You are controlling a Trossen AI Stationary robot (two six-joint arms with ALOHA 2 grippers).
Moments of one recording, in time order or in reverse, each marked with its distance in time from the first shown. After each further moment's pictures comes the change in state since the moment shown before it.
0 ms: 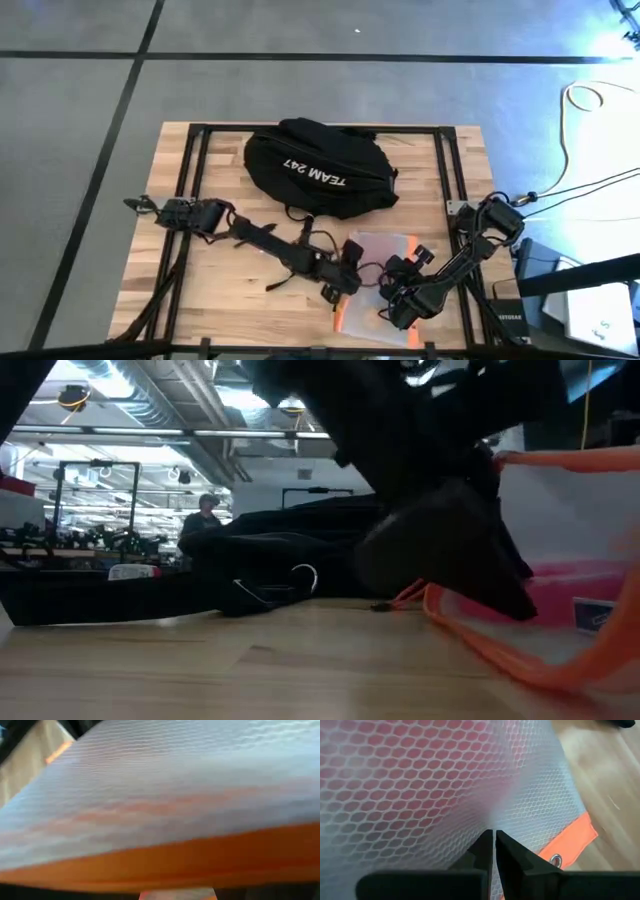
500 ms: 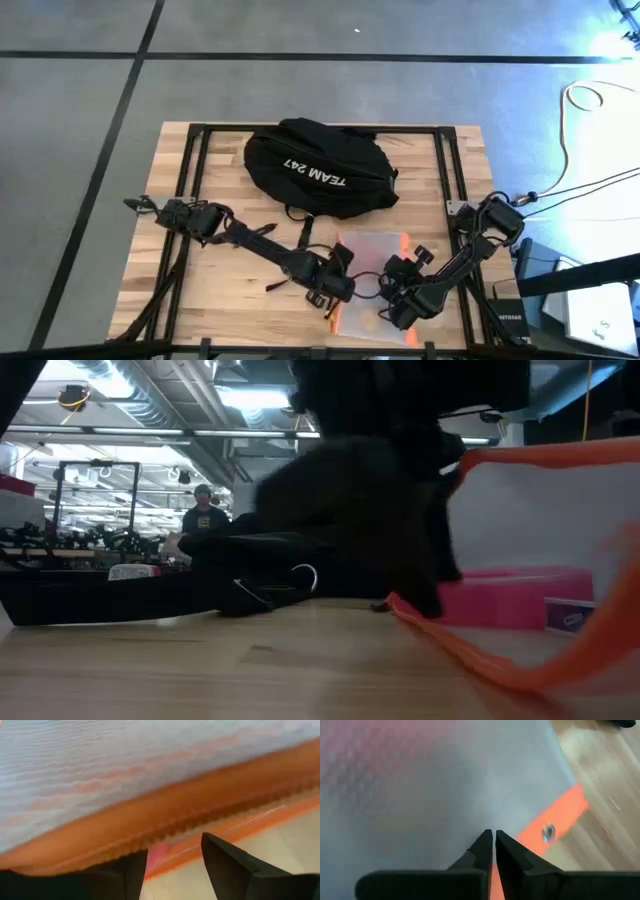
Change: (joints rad) left arm -0.049 0.000 0.152 -0.452 -0.004 -0.117; right arm 0.000 0.000 0.000 -0.002 0.000 0.000
